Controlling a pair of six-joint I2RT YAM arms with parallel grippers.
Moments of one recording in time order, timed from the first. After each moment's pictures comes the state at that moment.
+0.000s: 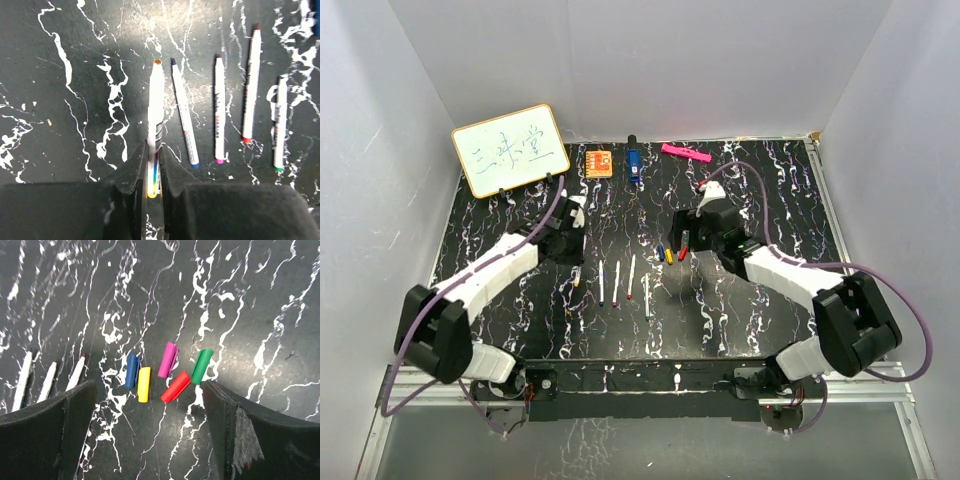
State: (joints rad) left arm -0.47 1.44 0.98 -0.63 -0.03 -0.30; right arm 0.46 1.39 0.76 0.09 -0.01 0.33
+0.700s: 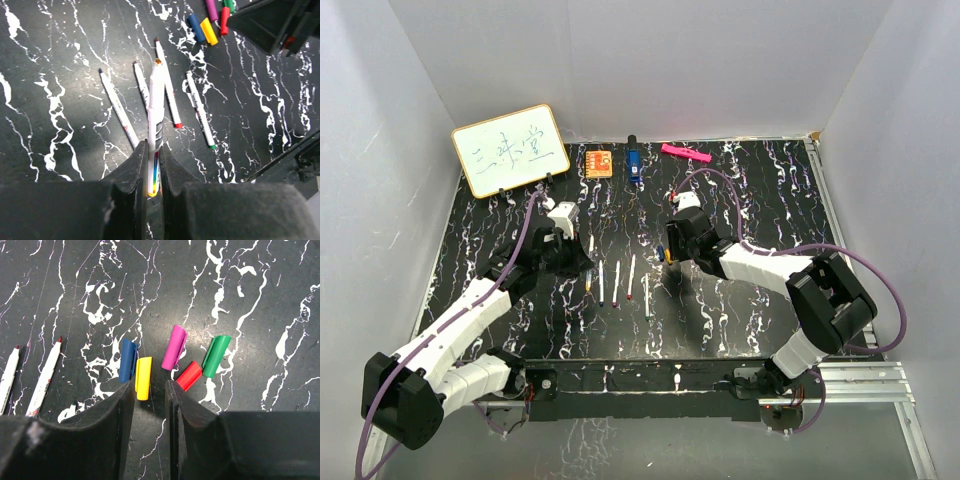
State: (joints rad) left arm -0.48 1.04 0.74 -0.41 0.19 -0.35; right arm 0.62 1.56 0.84 0.00 0.19 0.29
